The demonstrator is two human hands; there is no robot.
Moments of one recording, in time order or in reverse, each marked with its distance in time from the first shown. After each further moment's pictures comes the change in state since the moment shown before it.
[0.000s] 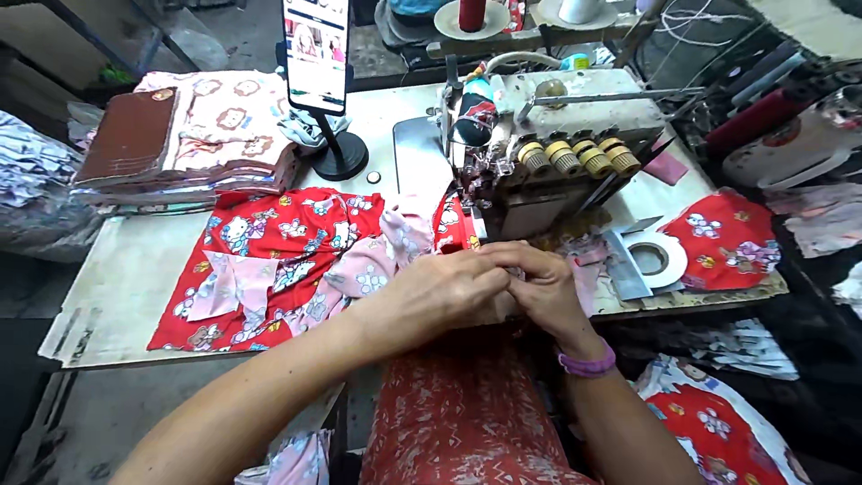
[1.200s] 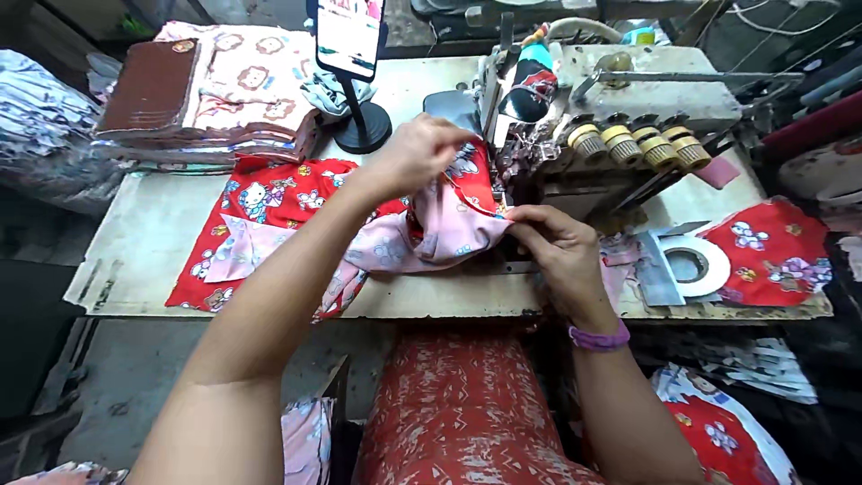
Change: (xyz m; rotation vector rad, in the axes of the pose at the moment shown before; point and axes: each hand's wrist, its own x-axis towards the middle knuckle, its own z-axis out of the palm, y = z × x) left_hand 0.007 -0.117 -0.026 -0.022 -0.005 -0.539; right_hand 0.026 0.004 0.001 -0.126 0.031 0.182
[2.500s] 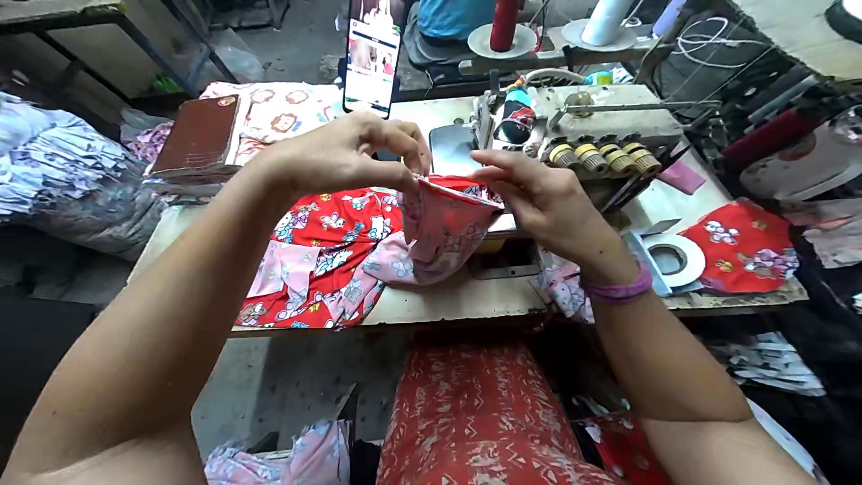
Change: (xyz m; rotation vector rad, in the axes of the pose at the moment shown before) left_hand -0.042 0.027 -0.123 -0.346 -0.308 0.165; right_hand 0.061 -0.077 0.000 -0.354 -0.259 -0.447
